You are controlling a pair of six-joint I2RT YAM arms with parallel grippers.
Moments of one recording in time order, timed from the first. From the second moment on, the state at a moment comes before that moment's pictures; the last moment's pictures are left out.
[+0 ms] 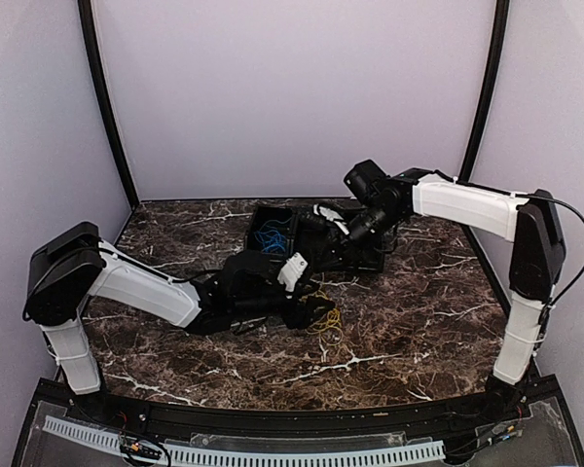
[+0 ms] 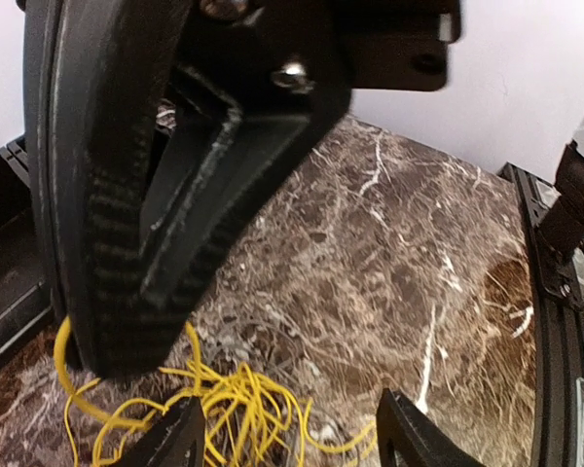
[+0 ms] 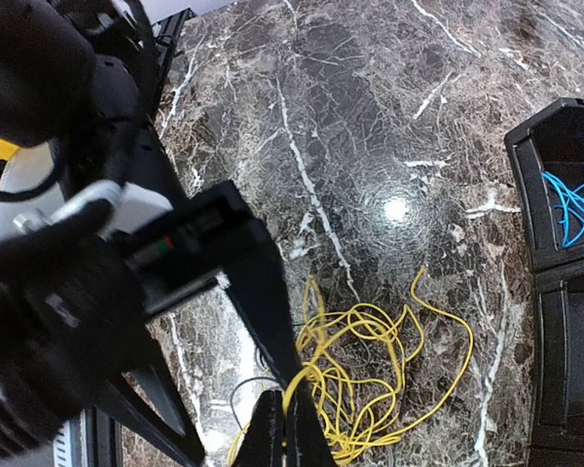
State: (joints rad) left arm -1.01 1.78 0.88 0.54 0.14 -0.08; right arm 0.66 1.88 1.59 -0.84 -0.78 -0.59
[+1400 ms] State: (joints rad) left arm -1.04 1.80 0.83 0.44 -0.22 -0.15; right arm 0.24 1.62 2.34 -1.17 -1.19 -0.69
